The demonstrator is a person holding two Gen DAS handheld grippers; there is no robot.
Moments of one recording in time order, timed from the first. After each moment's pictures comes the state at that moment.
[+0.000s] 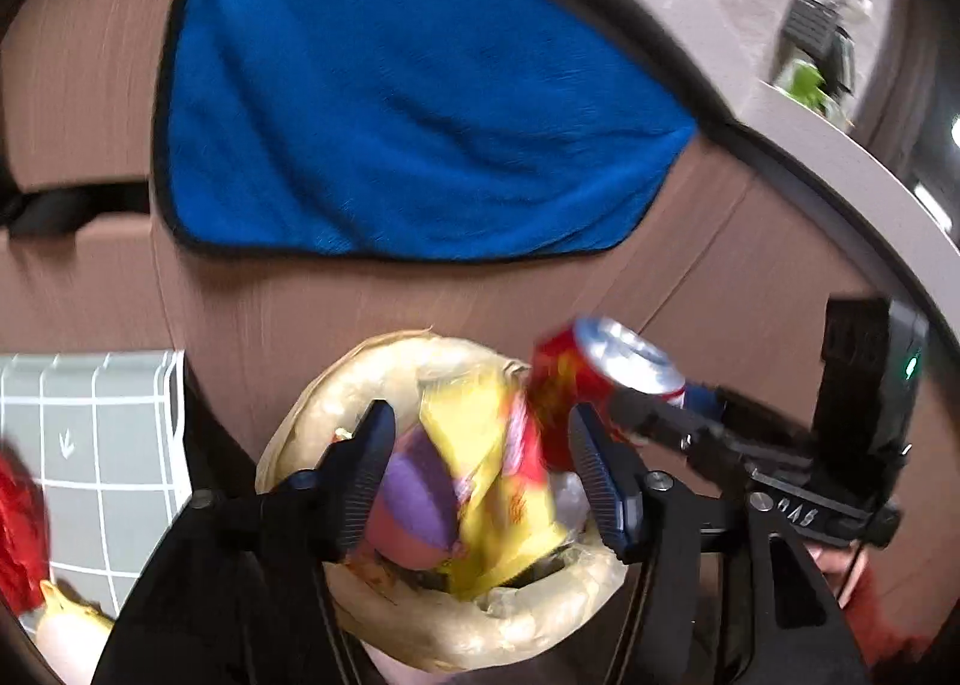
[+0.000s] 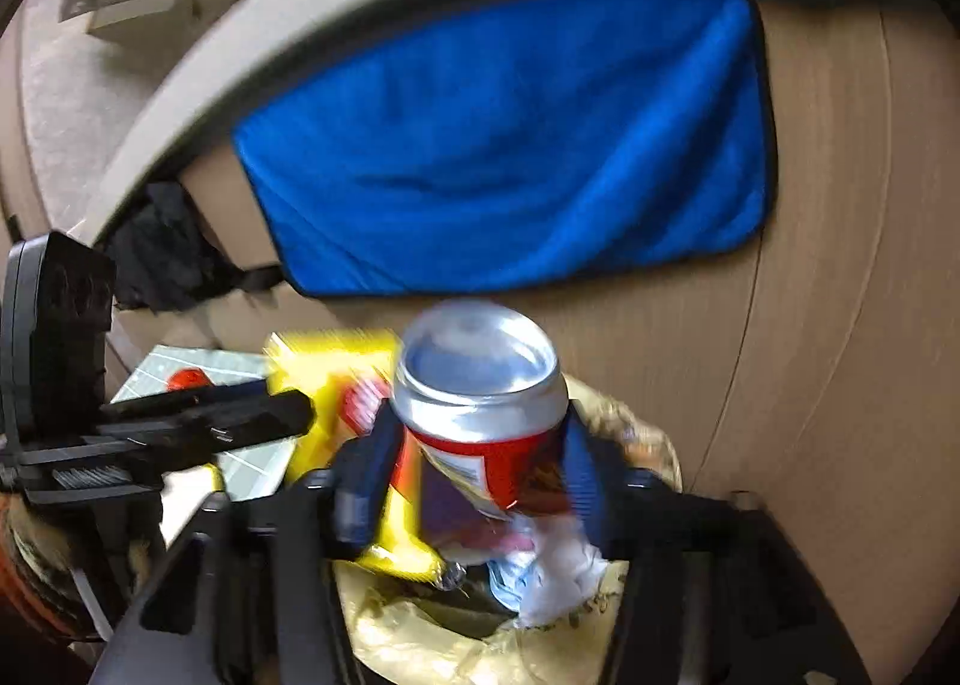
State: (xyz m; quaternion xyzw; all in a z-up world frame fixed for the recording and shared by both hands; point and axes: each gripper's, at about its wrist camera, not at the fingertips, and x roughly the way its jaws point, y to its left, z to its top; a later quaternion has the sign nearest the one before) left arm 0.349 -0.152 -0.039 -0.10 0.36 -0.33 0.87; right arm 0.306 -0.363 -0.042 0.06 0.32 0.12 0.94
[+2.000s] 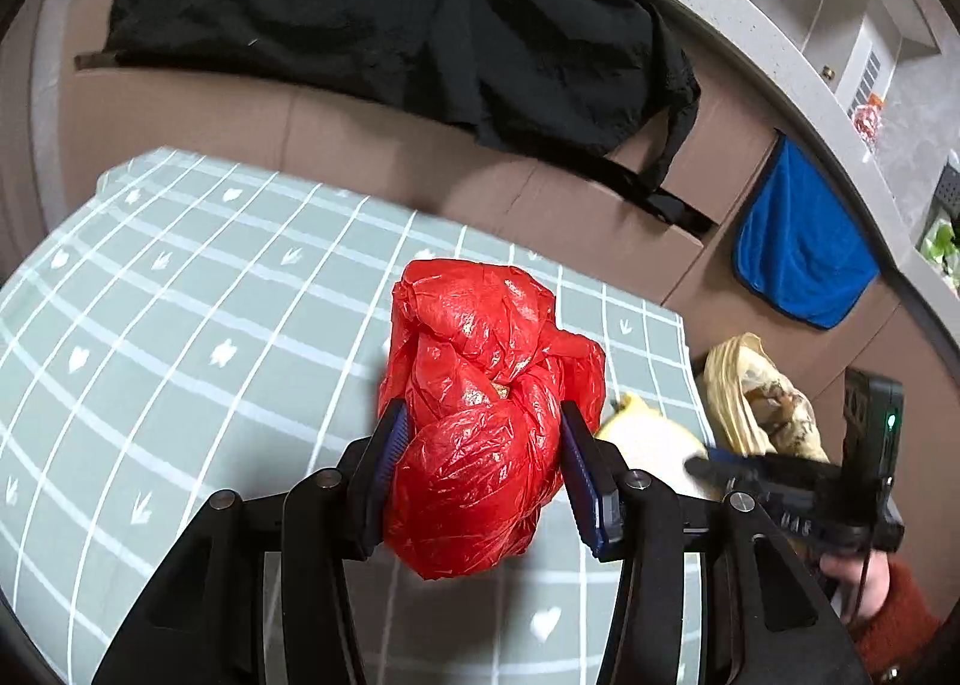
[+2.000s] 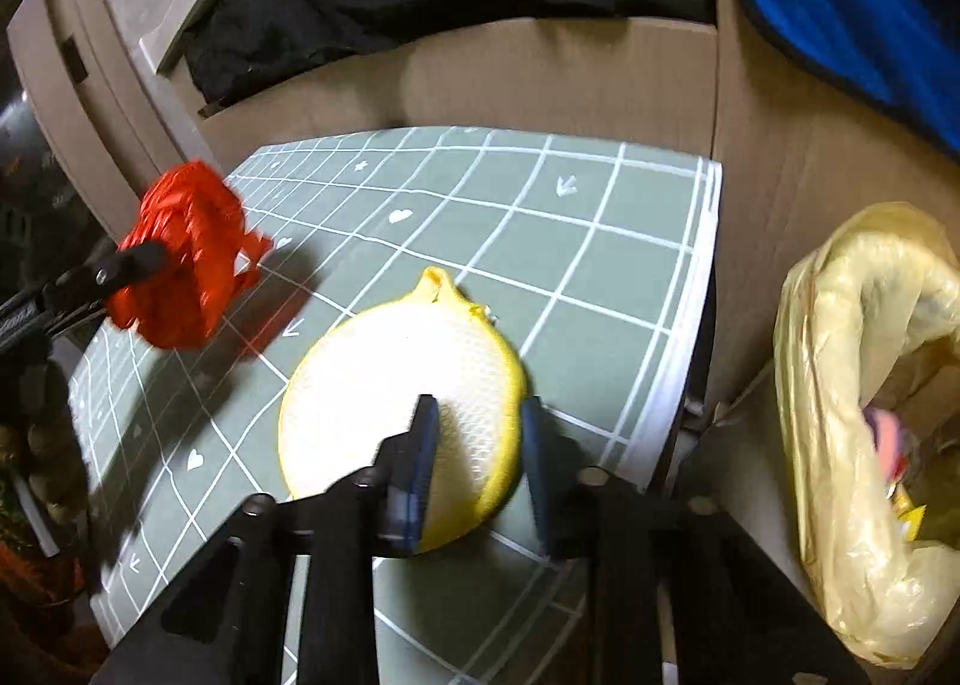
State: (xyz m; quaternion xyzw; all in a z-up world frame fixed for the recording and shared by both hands) left arm 0.226 0.193 -0.103 -0.19 0.34 -0.09 0.92; right arm 0.288 -0.080 -0.120 -0.05 0.44 0.25 0.86
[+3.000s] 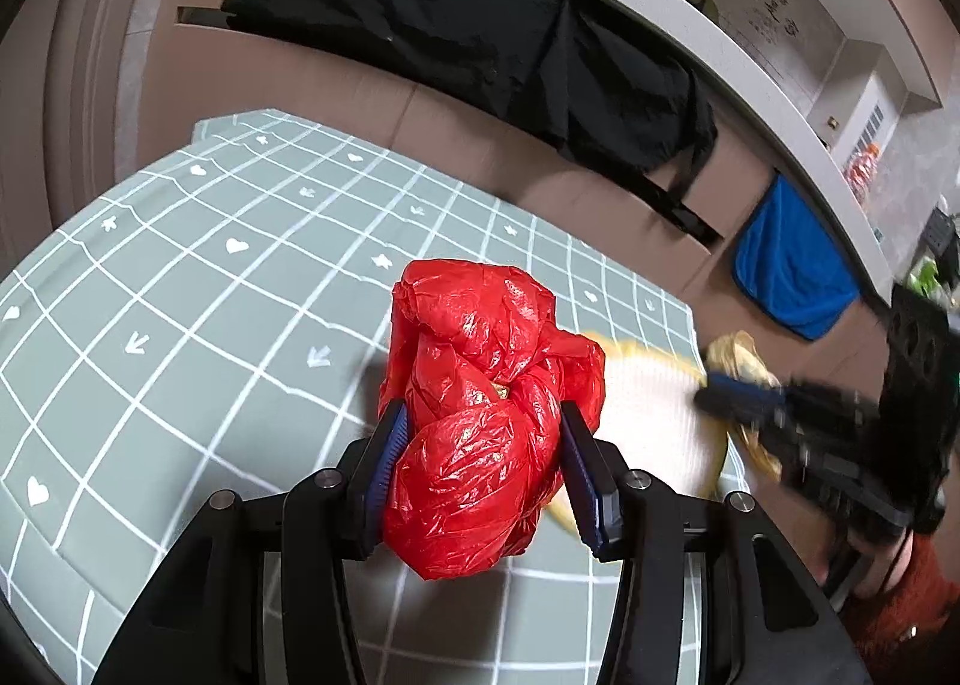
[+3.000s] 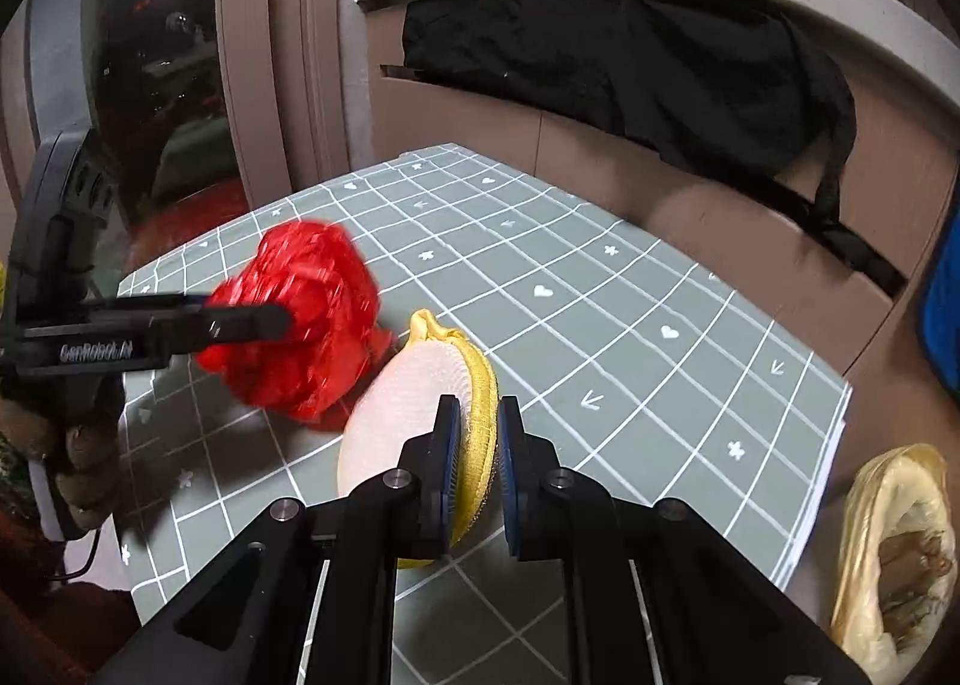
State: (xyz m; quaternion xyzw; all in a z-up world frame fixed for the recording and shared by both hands) left arm 0.118 0.261 -0.124 -0.23 0.33 -0.08 0.91; right arm 0.189 0.051 -0.064 -0.20 0.33 0.34 0.86
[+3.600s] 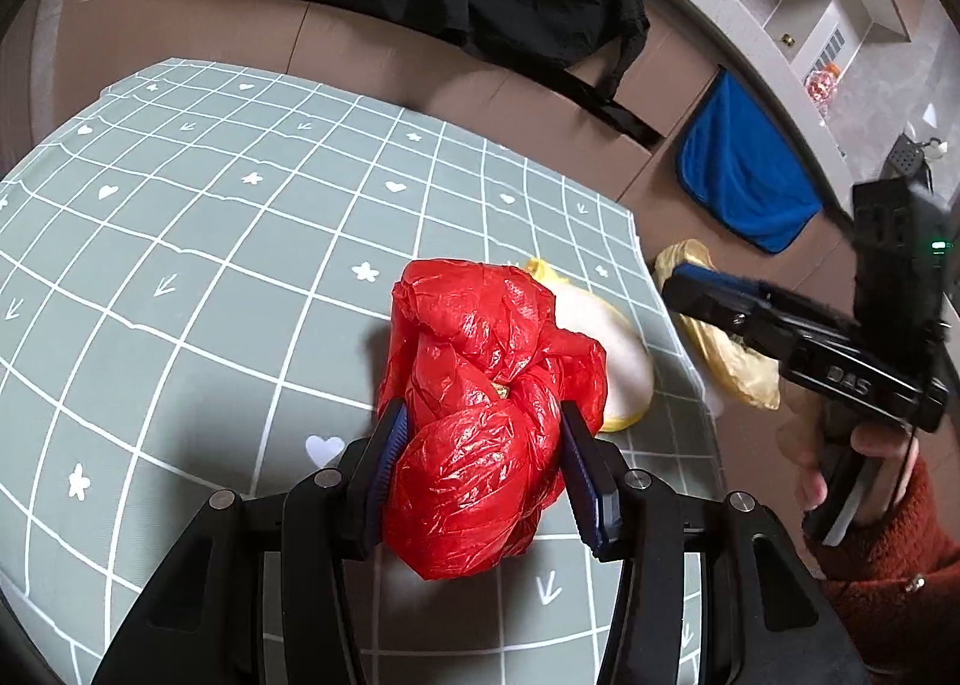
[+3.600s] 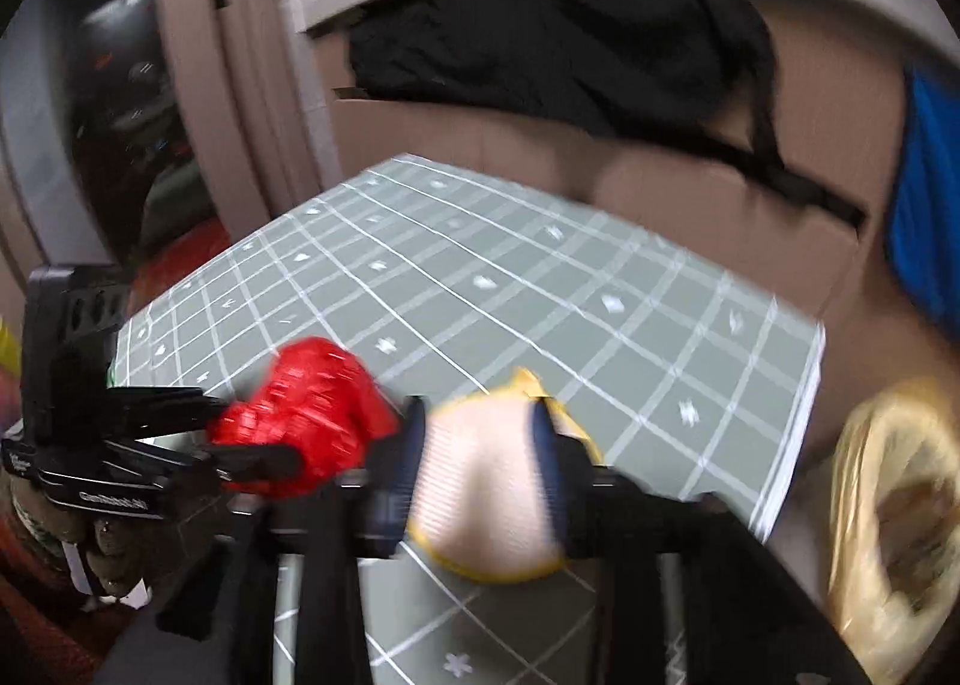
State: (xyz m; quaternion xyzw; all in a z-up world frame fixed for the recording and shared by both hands) left arm 0.138 0.200 -0.136 -0.21 0.39 -0.15 0.89; right arm 0.224 -0.008 -0.077 -0.10 0.39 0.32 0.86
